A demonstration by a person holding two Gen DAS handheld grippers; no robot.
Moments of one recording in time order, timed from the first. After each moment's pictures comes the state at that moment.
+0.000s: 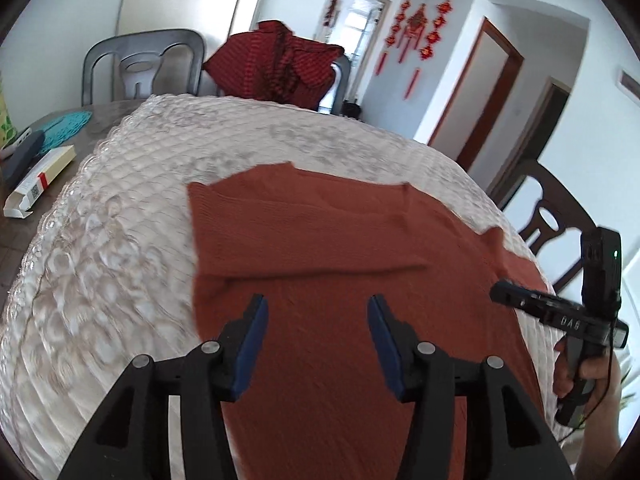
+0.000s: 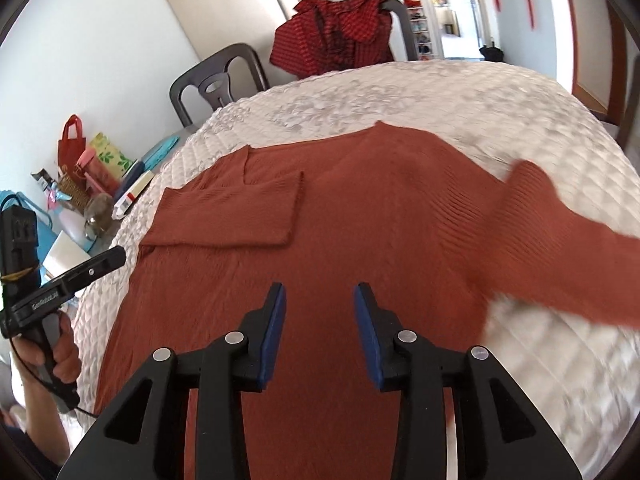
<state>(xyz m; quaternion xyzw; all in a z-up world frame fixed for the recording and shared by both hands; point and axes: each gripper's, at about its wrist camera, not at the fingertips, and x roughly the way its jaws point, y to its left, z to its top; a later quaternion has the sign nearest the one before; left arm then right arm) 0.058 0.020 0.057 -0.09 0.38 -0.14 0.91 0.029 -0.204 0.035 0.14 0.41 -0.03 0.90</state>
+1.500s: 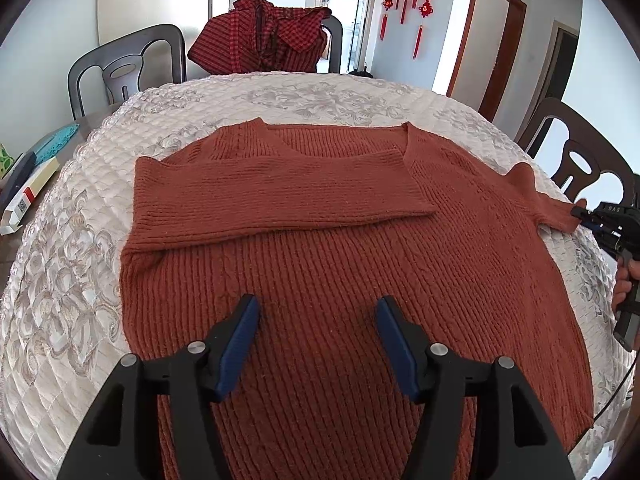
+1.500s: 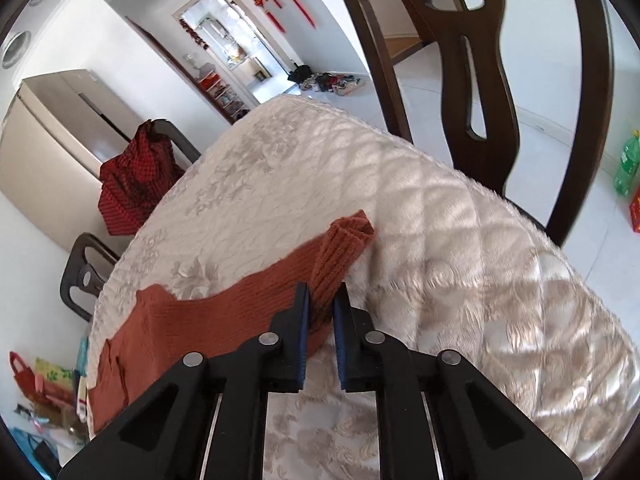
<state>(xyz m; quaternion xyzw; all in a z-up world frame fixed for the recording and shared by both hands) 0.077 -0.043 0.020 -0.01 0.42 -0.09 0.90 -0.056 -0.396 0.045 0.34 0.27 -0.30 0.85</state>
